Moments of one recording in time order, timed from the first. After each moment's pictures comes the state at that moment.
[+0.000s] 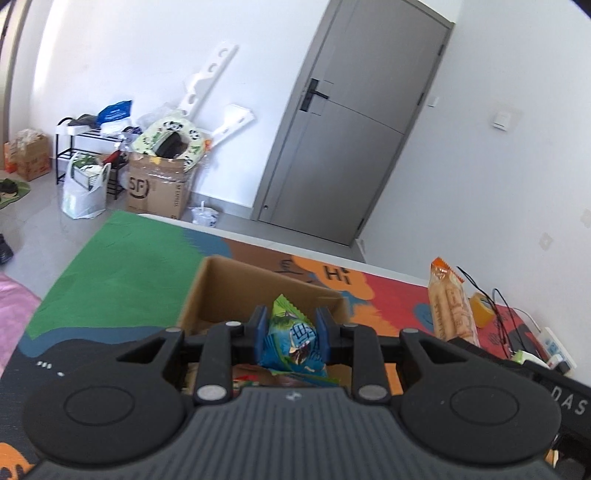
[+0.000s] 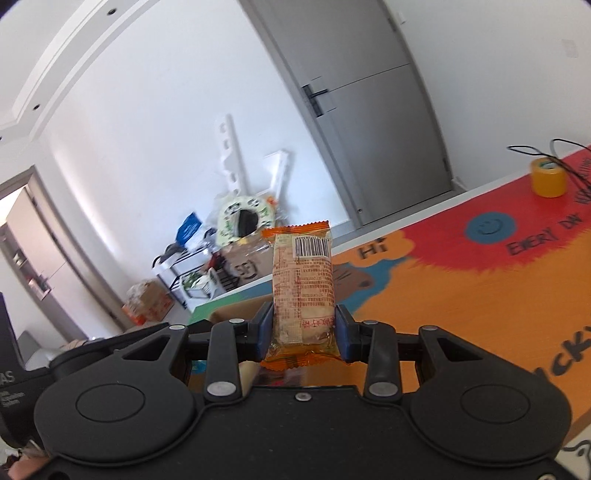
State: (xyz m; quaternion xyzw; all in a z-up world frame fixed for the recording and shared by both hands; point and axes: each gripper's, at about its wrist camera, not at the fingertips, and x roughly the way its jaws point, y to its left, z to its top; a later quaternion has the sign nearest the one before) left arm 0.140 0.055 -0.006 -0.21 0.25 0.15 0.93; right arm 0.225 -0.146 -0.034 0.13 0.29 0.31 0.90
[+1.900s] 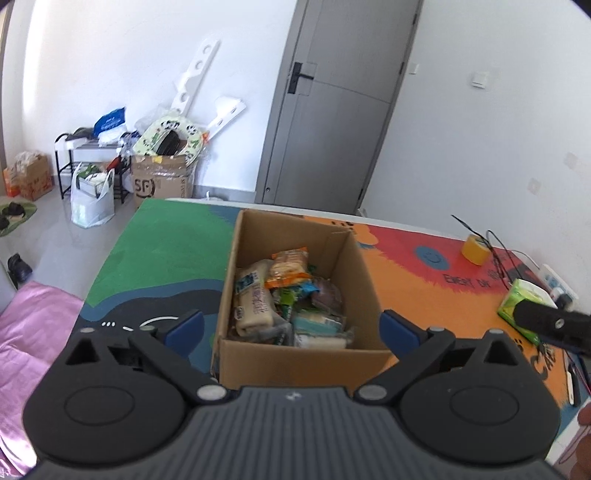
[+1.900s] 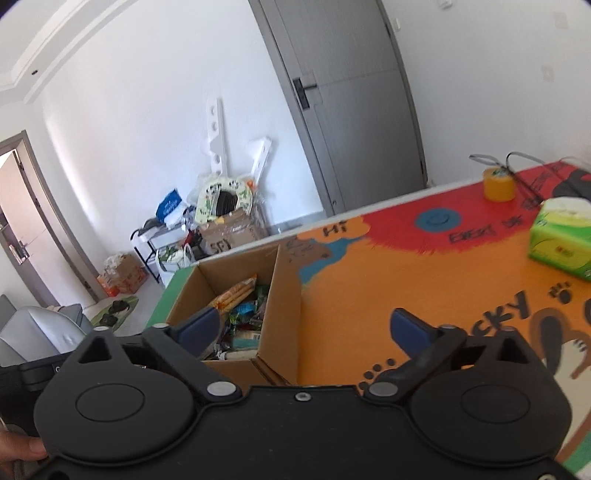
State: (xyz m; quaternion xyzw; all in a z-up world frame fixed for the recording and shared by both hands) left arm 0.045 0.030 0.001 -0.14 0.28 0.13 0.94; right arm 0.143 -0.207 -0.006 0.08 0.29 0.27 0.91
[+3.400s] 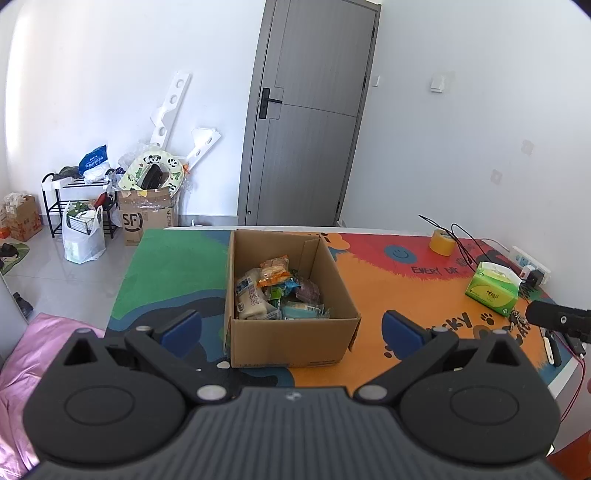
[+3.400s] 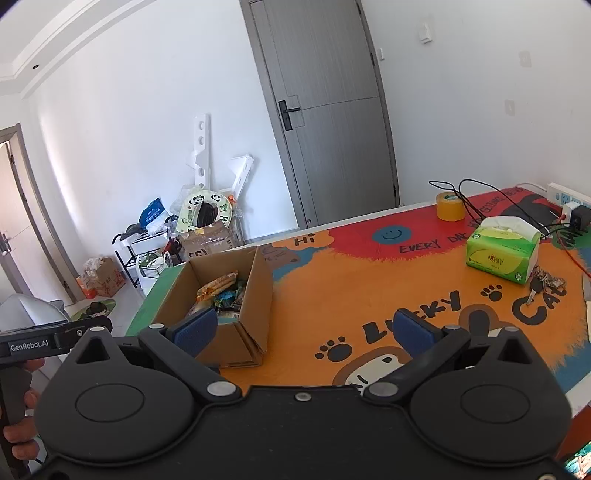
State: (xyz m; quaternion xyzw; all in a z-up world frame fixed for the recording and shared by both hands) left arm -0.025 0.008 0.031 -0.10 0.25 0.10 0.96; right arm 0.074 -0.256 0.013 0.05 0.26 0.24 0.93
